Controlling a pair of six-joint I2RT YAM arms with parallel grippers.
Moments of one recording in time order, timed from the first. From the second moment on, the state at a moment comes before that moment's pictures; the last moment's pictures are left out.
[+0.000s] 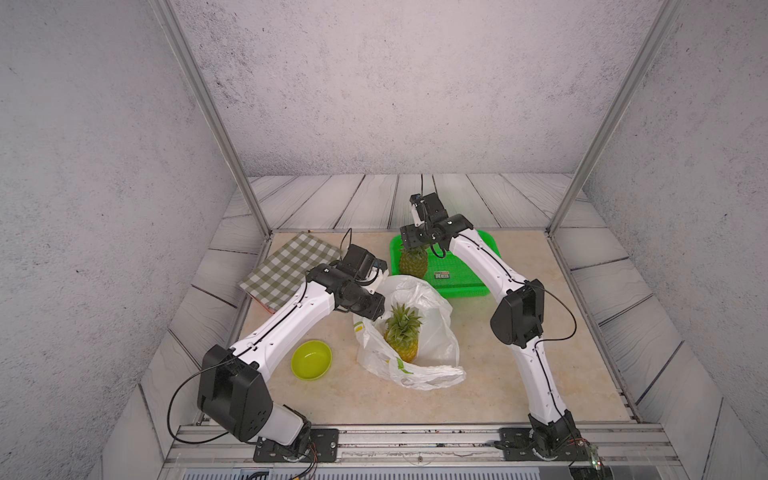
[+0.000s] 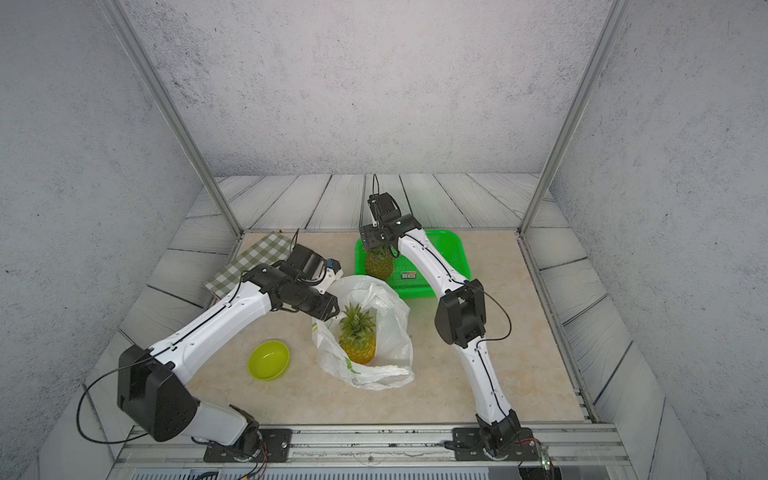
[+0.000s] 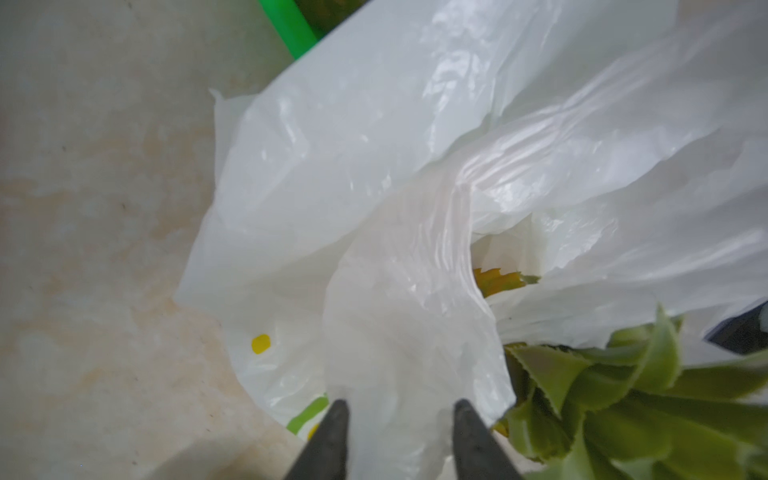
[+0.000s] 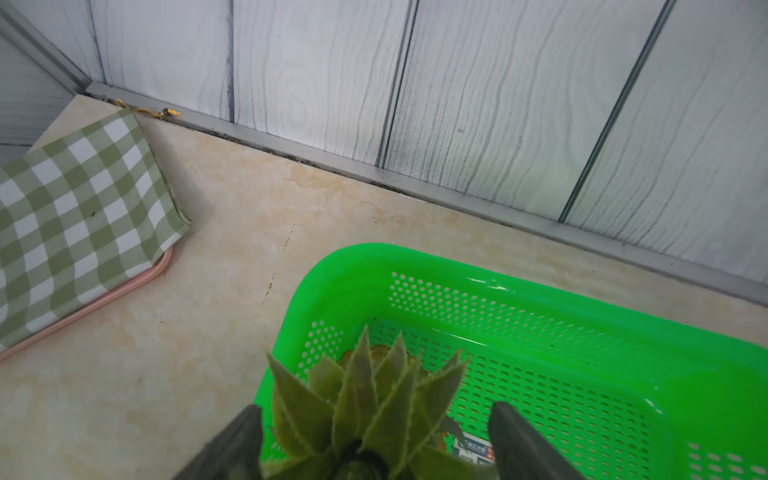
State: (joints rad) left arm -0.54 1.49 1.30 -0.94 0.18 -0.03; right arm 0.55 2.36 2.42 -0.83 0.09 0.16
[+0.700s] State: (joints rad) left arm -0.54 1.31 1.17 -0.63 0.12 -0.38; right arm 0.55 2.06 2.09 -0.72 -0.02 0.15
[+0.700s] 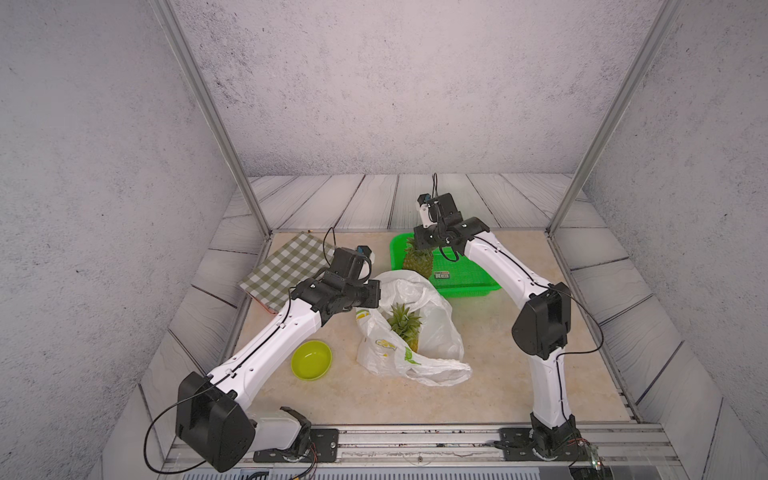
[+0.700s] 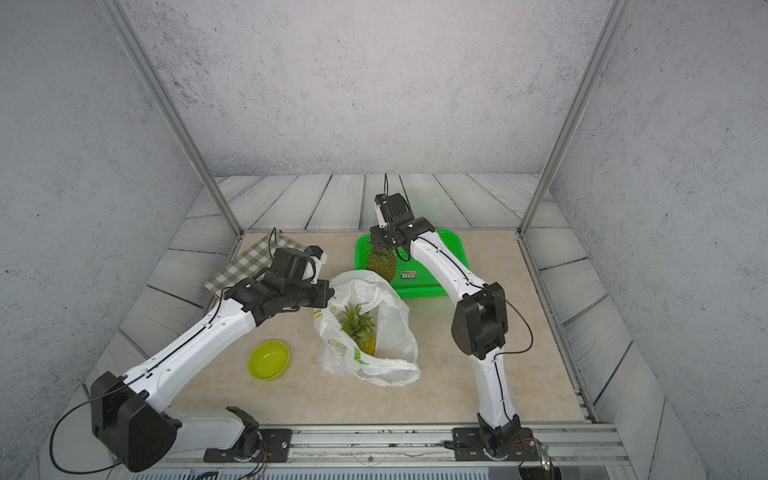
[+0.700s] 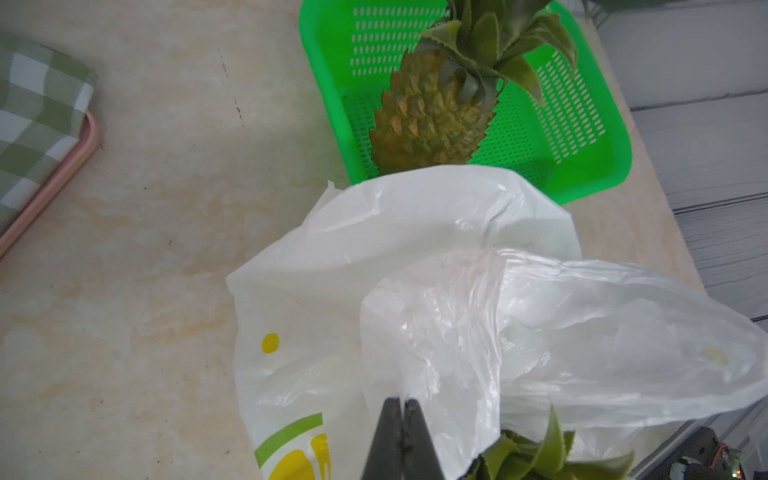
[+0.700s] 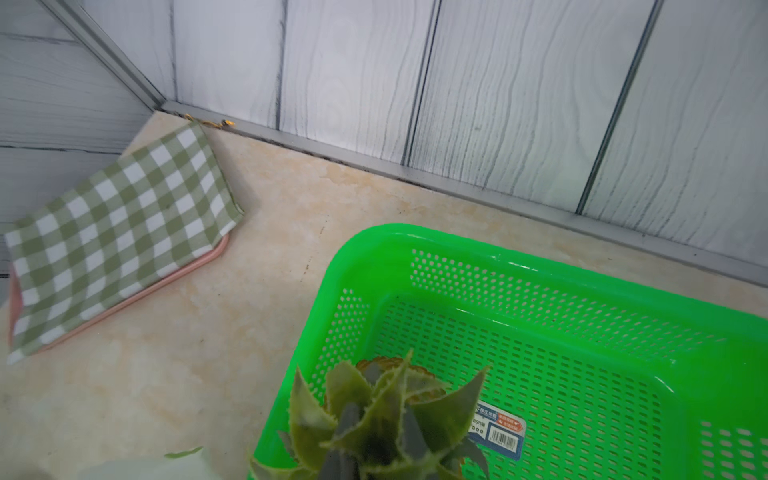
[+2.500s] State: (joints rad) left arm -0.54 1.33 1.13 -0.57 0.20 -0.46; right arm 0.76 1.08 1.15 -0.76 -0.15 0.15
